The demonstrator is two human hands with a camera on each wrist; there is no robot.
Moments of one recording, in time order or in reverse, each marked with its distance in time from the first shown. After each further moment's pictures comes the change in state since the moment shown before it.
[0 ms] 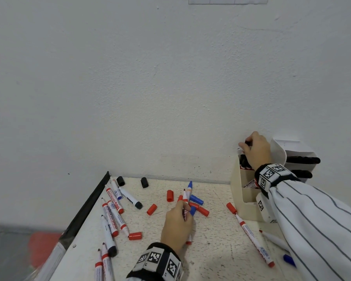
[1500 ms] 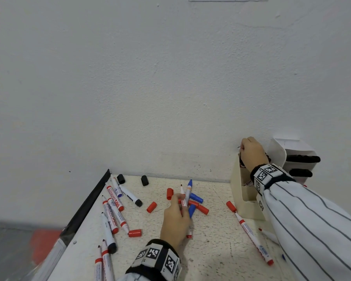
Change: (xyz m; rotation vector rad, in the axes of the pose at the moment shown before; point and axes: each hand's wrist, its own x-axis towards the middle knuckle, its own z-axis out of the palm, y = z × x) left_hand 0.000 0.001 -0.001 -0.137 0.039 -0.018; right_hand -0.005 0.002 0.013 -0.281 -0.147 -0.136
